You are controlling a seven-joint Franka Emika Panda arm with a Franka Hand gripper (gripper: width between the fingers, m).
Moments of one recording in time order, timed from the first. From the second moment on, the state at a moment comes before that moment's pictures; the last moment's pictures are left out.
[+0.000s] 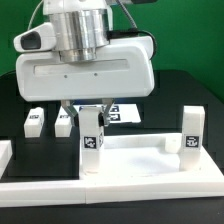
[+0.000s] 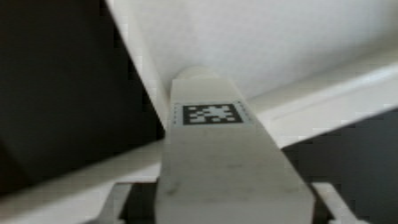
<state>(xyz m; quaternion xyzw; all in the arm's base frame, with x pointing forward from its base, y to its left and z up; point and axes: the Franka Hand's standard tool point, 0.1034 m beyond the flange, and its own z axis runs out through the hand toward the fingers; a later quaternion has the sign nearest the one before) 0.632 -0.053 0.110 -0.96 0.26 -0.04 0.05</state>
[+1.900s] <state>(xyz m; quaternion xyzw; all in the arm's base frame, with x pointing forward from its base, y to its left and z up) 0.645 -0.045 0.112 -1.00 -0.04 -0.04 0.03</state>
